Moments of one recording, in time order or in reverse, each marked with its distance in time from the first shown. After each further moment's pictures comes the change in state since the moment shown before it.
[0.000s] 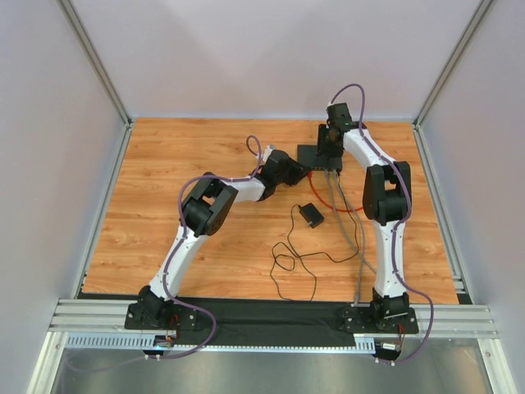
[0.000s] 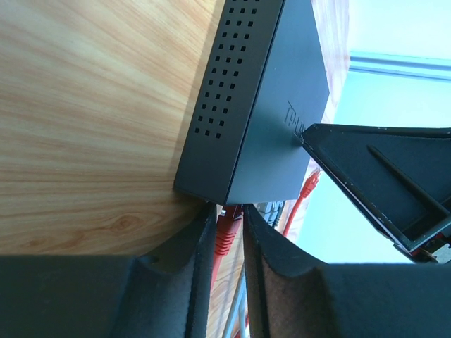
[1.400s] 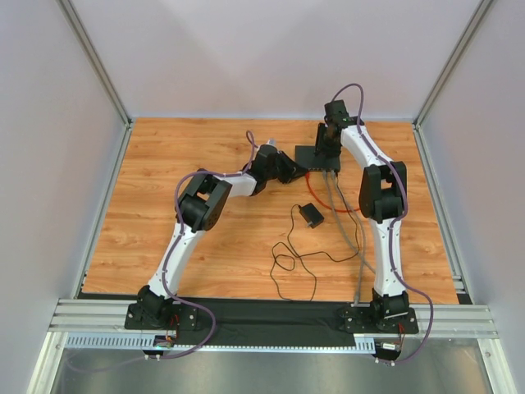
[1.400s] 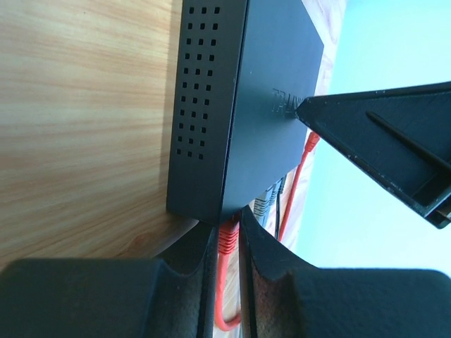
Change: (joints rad) left arm 0.081 0.029 0.014 0.040 0.299 0.145; right arm 0.003 0.063 0.130 -0.130 0.006 0.078
